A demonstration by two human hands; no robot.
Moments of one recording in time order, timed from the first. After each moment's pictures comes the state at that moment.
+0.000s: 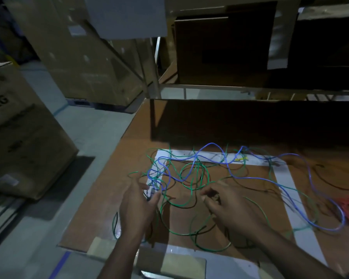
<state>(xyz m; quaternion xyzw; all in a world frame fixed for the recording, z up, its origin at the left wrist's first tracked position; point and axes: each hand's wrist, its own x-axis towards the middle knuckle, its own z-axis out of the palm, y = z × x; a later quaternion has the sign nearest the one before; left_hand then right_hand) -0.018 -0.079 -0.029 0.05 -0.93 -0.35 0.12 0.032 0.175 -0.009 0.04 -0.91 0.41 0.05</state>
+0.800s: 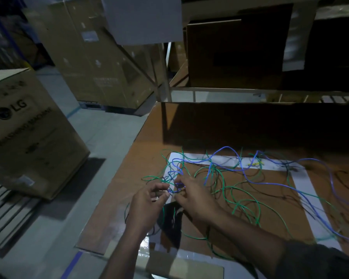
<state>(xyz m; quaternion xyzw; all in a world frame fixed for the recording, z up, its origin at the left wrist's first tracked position) -0.025 -0.101 -0.007 0.01 -0.83 -0.55 -0.01 -0.029 0.073 -0.007 0.08 -0.92 0.40 -0.01</state>
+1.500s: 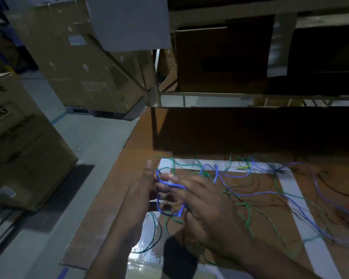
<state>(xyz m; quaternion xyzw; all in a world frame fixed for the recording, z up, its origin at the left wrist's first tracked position) -0.003 -0.064 0.093 0.00 -0.70 -0.71 -0.12 0.037 0.111 0.062 0.29 -0.87 0.28 0.28</state>
